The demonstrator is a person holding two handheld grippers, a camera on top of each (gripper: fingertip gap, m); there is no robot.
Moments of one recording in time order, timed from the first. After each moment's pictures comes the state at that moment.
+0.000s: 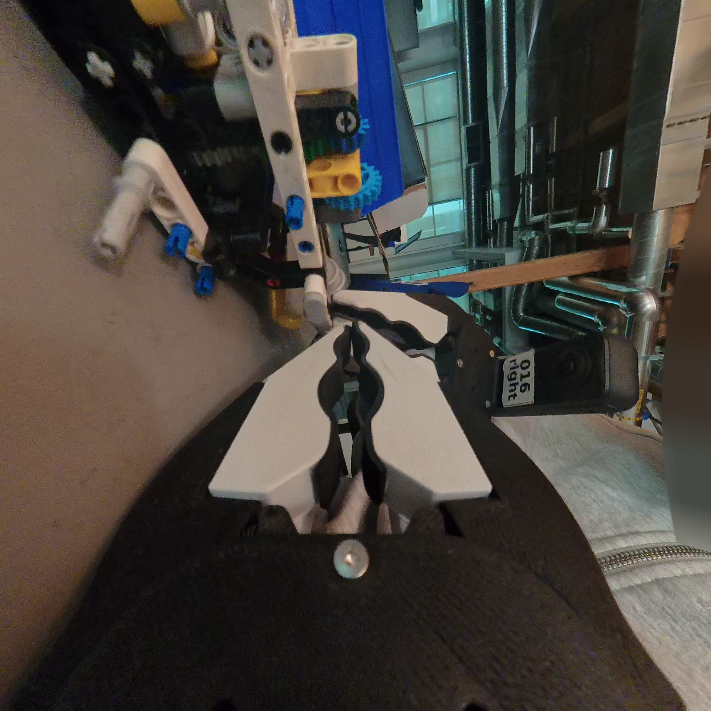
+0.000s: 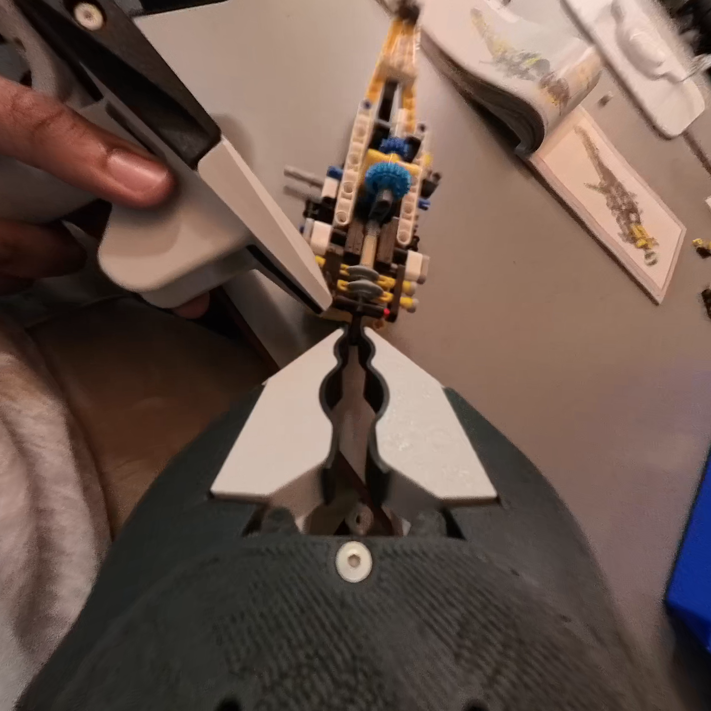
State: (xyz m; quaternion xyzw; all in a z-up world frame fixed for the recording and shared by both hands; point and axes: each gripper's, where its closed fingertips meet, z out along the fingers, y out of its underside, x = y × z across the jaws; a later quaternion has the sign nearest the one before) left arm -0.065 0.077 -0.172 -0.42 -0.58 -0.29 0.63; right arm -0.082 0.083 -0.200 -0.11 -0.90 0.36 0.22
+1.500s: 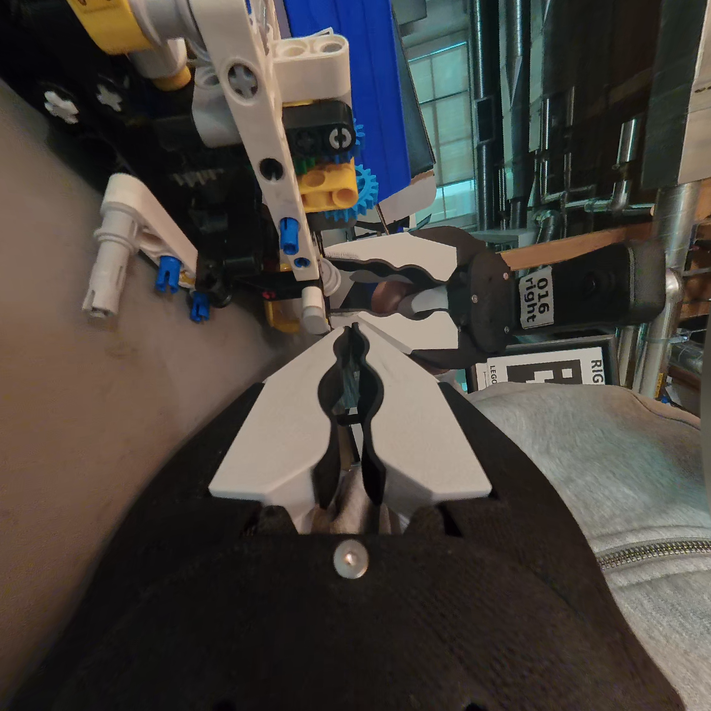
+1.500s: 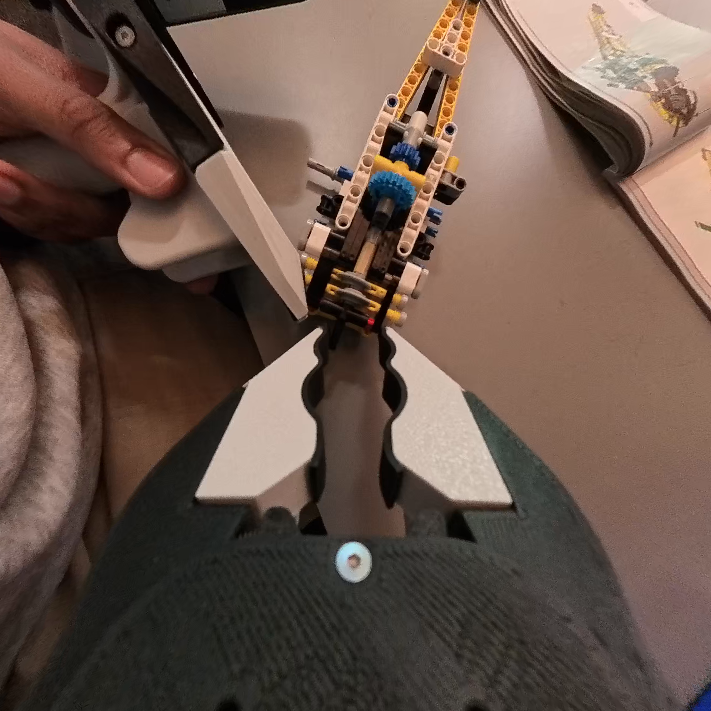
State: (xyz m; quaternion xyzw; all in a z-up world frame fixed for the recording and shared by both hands) left arm -0.068 0.086 -0.176 -0.44 -0.57 -0.29 0.63; right arm -0.090 0.079 -0.199 -0.02 -0.93 0.35 0.09
